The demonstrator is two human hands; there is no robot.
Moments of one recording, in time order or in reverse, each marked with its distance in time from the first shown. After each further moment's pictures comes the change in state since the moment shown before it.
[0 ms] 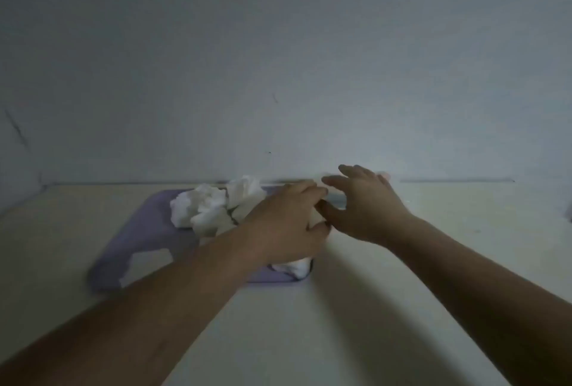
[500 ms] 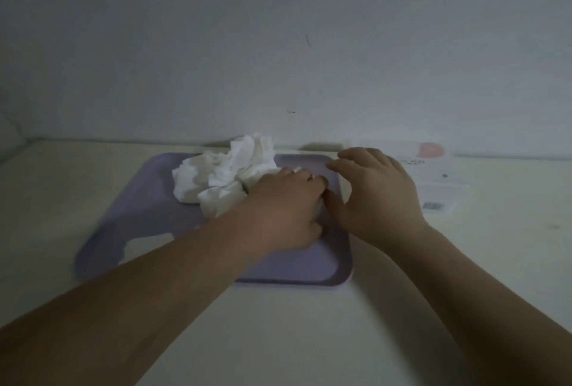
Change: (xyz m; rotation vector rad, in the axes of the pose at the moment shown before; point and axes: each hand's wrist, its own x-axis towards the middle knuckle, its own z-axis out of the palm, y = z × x) left_hand 0.009 -0.064 0.006 0.312 -0.272 -0.062; right_hand 0.033 -0.022 0.081 -0.047 0.331 -0.146
